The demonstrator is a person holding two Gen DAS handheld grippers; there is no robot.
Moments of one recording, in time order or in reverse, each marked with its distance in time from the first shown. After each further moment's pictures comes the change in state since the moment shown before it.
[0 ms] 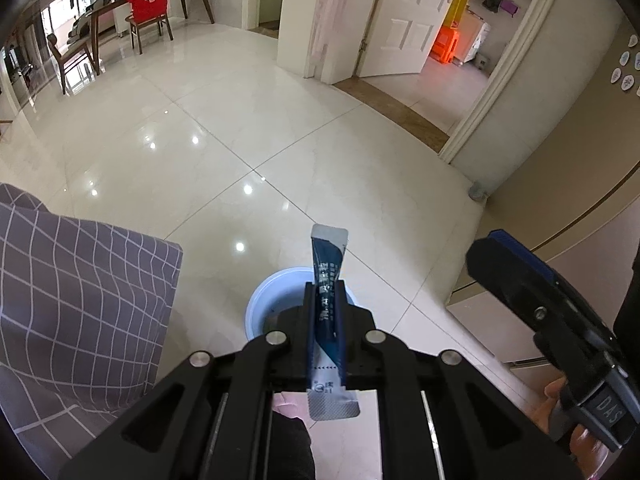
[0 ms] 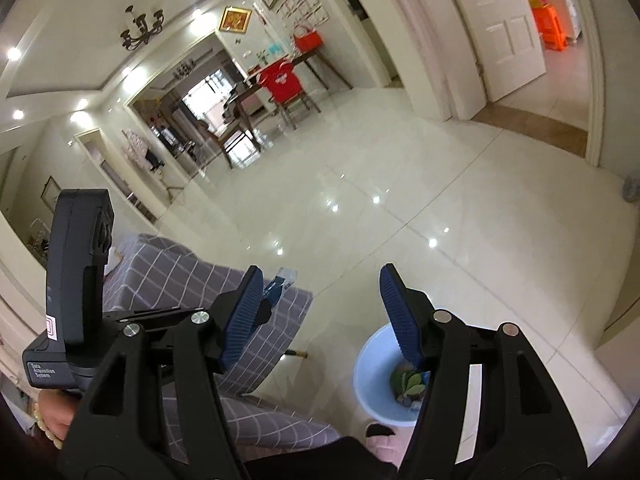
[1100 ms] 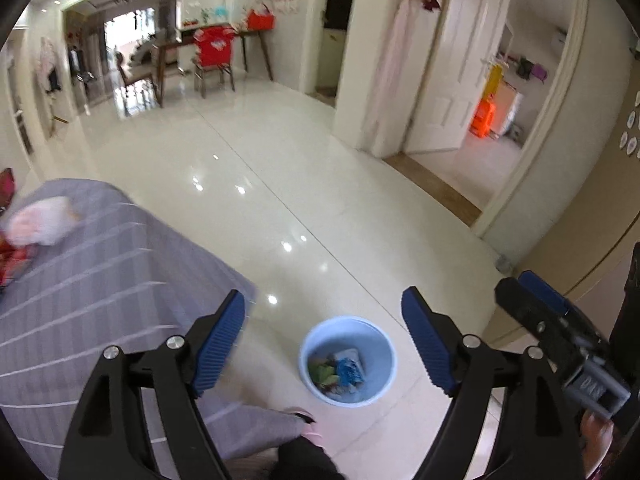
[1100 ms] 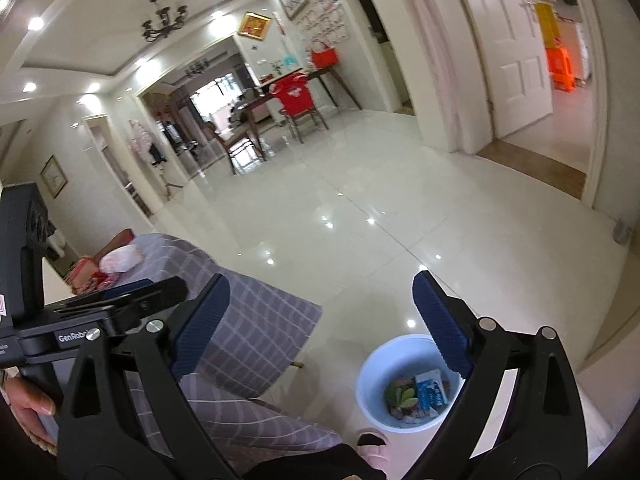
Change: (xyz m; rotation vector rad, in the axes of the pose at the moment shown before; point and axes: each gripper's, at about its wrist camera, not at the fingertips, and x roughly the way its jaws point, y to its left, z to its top) left arm -0.152 0.062 -0.035 -0.122 -0.276 0.150; right arm -0.025 0.089 0.009 -0.136 -0.024 0.026
